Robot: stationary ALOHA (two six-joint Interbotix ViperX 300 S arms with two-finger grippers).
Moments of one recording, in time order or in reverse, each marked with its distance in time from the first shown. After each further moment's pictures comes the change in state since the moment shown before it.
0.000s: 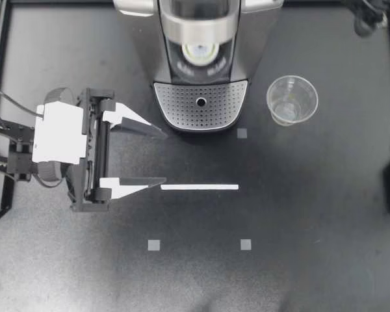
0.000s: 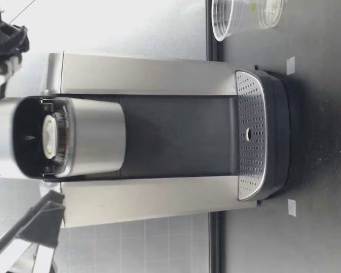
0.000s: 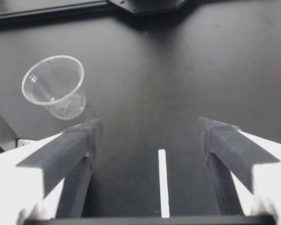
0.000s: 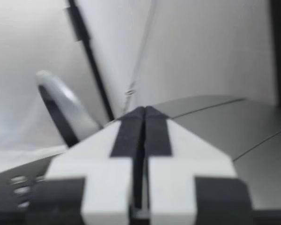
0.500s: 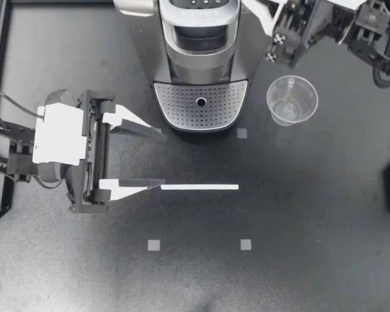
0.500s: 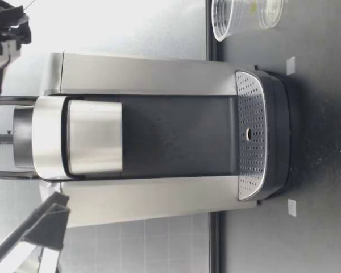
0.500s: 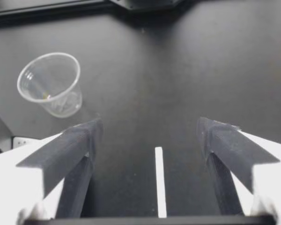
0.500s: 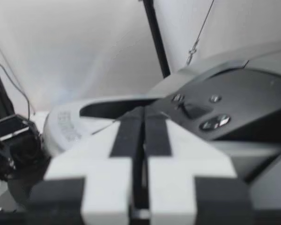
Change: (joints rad) left arm 0.000 0.000 0.009 -0.006 -0.014 0.000; right arm 0.127 -0.081 0.127 -0.002 0.000 0.043
